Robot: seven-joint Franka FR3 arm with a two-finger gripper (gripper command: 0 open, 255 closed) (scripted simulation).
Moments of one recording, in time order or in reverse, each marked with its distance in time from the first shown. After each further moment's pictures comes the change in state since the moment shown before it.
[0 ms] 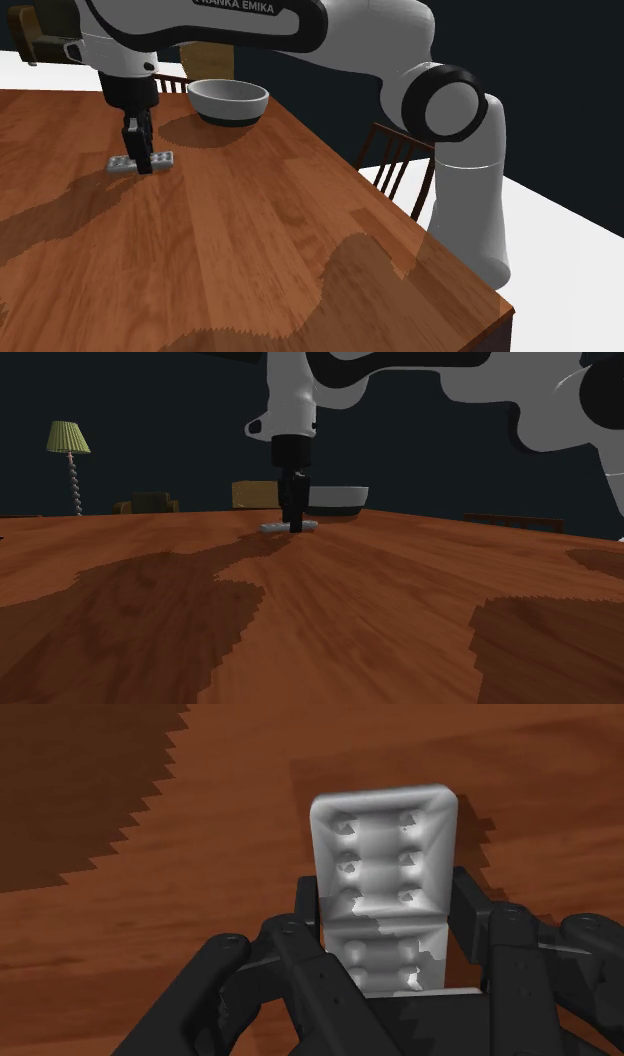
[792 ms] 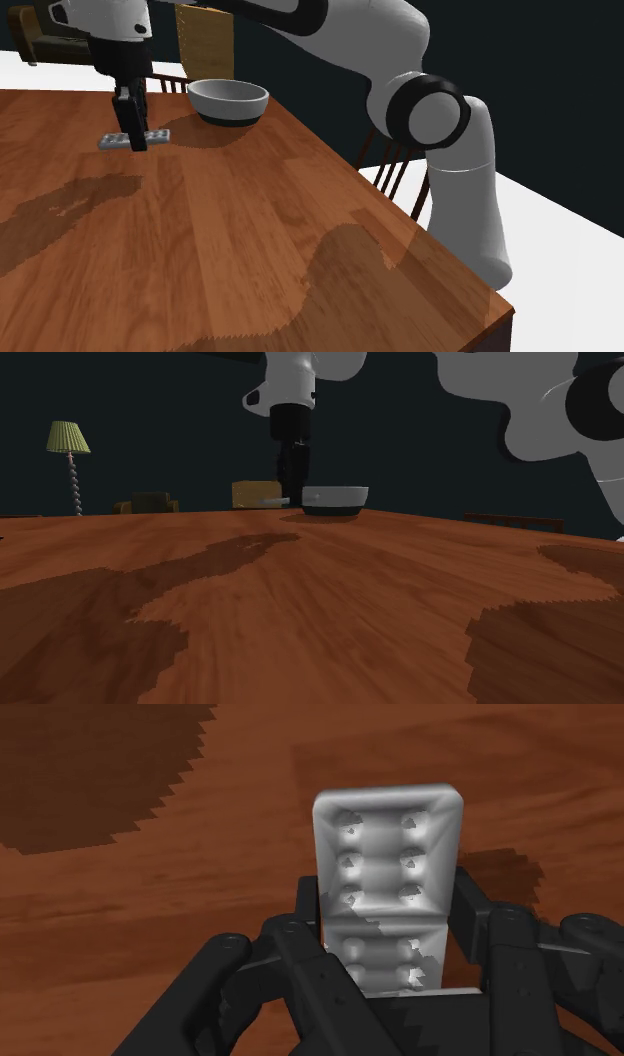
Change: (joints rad) arm 0.035 0.081 0.000 0.259 -0.018 -0.189 0.001
